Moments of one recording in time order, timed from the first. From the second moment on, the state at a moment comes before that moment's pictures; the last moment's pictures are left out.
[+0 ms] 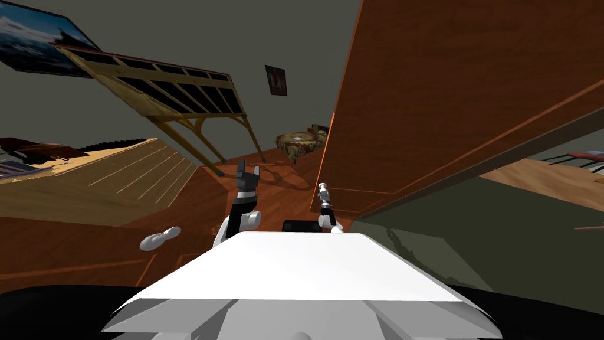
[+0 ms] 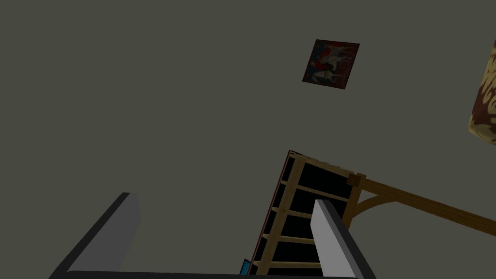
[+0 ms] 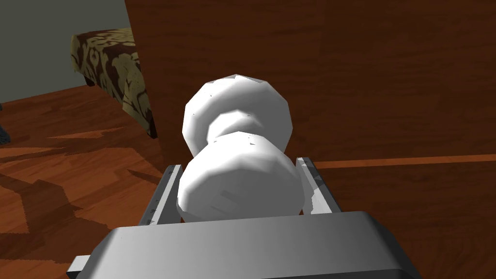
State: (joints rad) arm -0.06 -0.07 0.35 -0.77 -0.64 -0.82 -1.18
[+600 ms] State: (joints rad) arm -0.05 -0.07 0.30 -0.77 -0.67 -0.82 -1.16
